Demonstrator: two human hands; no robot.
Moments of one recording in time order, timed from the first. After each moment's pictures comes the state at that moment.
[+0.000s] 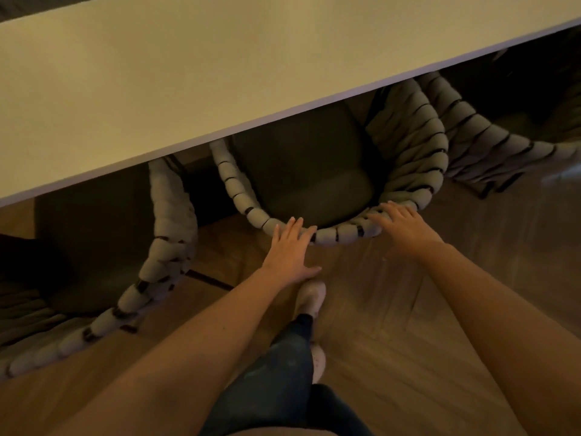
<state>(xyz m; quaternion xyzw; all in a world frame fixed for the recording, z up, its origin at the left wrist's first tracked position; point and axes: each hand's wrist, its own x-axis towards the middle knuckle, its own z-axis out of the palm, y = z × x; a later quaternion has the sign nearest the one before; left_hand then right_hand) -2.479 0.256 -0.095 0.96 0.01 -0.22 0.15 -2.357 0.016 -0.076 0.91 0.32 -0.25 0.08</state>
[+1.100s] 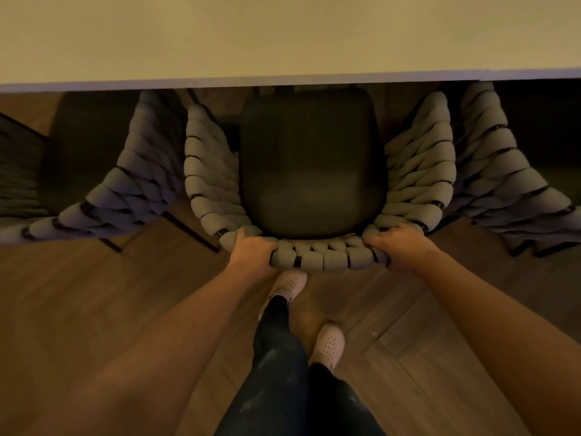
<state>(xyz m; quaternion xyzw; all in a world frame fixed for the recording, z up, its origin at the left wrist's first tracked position) -2.458 0.163 -0.139 0.95 0.17 -0.27 0.05 -2.243 -0.062 -0.143 0.75 0.58 -0.25 0.18</state>
